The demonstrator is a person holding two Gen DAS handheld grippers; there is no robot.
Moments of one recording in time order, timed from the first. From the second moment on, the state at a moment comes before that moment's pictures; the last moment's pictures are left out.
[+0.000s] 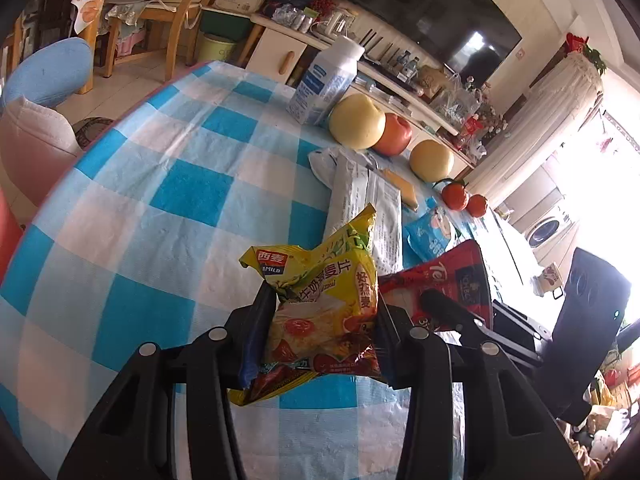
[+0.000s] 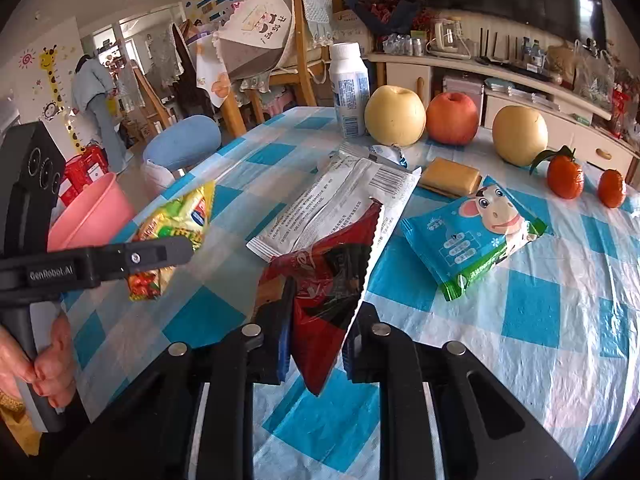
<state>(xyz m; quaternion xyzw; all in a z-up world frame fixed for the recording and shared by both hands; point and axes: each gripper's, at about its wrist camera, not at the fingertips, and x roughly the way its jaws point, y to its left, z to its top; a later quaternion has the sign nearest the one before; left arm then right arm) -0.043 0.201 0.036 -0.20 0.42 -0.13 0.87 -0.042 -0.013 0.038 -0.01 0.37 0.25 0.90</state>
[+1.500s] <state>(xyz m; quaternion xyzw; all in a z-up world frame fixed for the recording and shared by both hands) -0.105 0.415 0.108 -0.25 0.28 0.11 0.92 -0.093 0.215 0.143 -0.07 0.26 0.36 0.89</state>
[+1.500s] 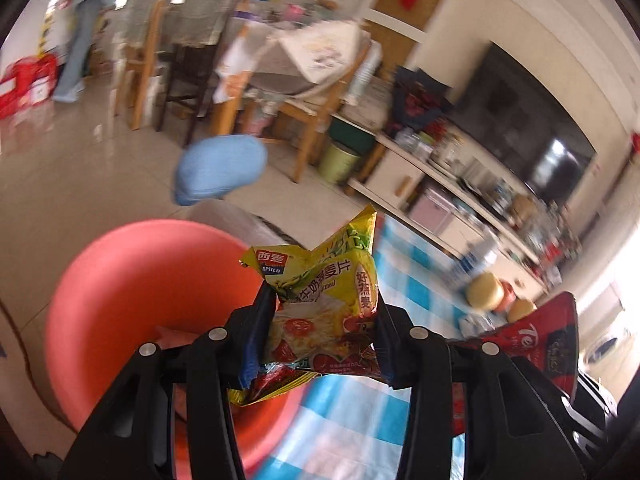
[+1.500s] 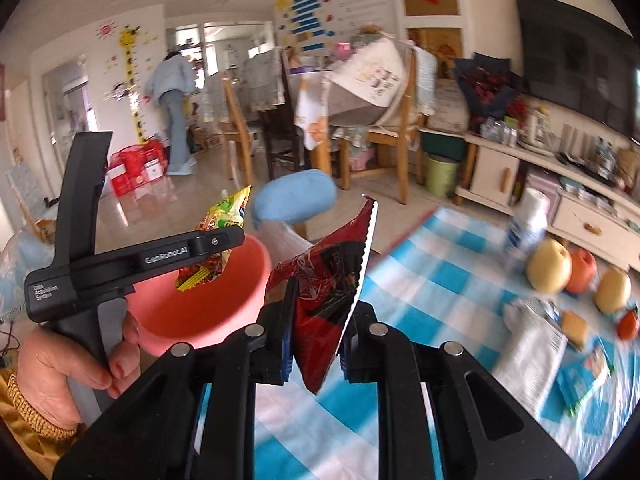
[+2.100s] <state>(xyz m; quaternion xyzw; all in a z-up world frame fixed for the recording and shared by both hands) -0.109 0.491 0.075 -0.30 0.32 0.22 0.87 -0.092 0.334 0.101 -0.14 0.32 0.42 0.84</state>
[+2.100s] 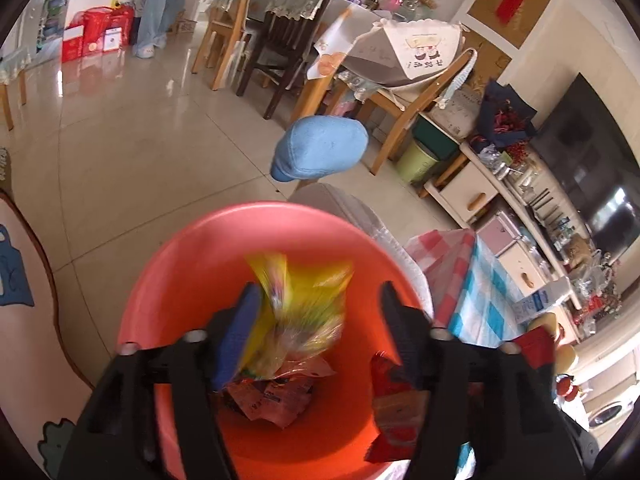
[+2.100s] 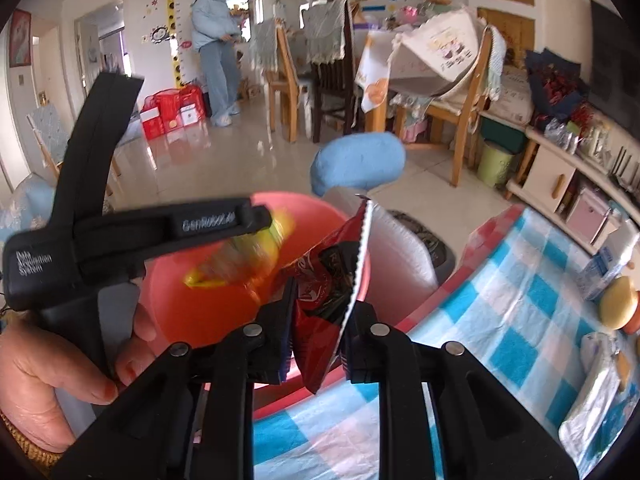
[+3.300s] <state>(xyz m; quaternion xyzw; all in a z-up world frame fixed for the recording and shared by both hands) -0.071 0.350 0.076 -0.15 0.36 0.10 0.91 -0.137 0.183 0.056 -0.14 0.34 0.30 0.88</state>
